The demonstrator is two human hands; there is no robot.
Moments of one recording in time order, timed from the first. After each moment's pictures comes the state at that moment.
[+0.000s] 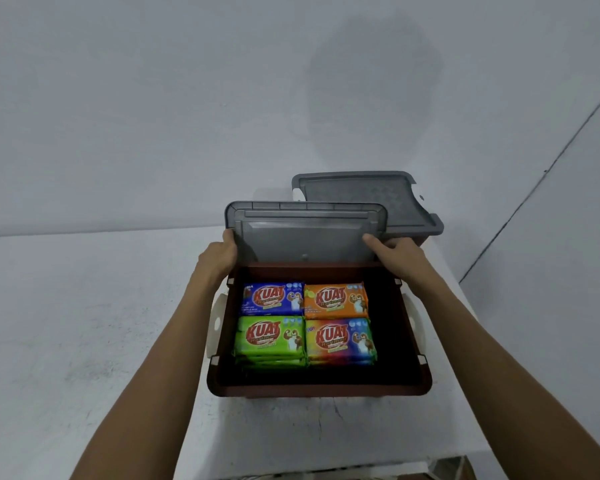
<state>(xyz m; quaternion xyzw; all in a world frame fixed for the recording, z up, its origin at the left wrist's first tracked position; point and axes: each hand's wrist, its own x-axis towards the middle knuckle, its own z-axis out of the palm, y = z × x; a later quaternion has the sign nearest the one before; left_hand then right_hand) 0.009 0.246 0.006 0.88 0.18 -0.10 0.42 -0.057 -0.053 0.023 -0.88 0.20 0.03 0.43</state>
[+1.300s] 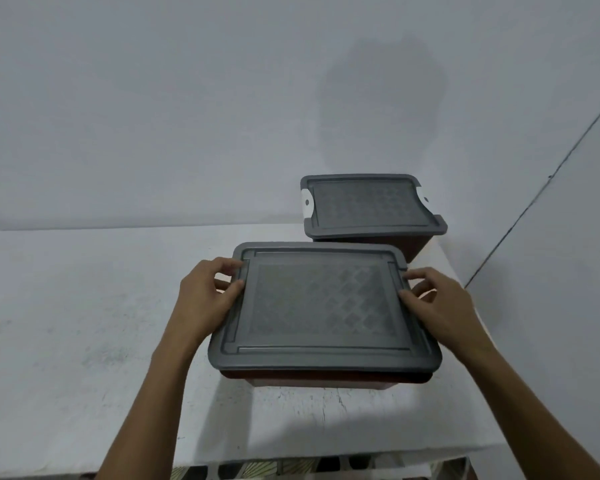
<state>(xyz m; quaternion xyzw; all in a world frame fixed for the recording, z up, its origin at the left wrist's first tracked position) -0.102 0.282 0.019 0.90 -0.02 0.07 0.43 -0.164 -0.056 0.025 -0.92 0.10 -0.10 0.38</state>
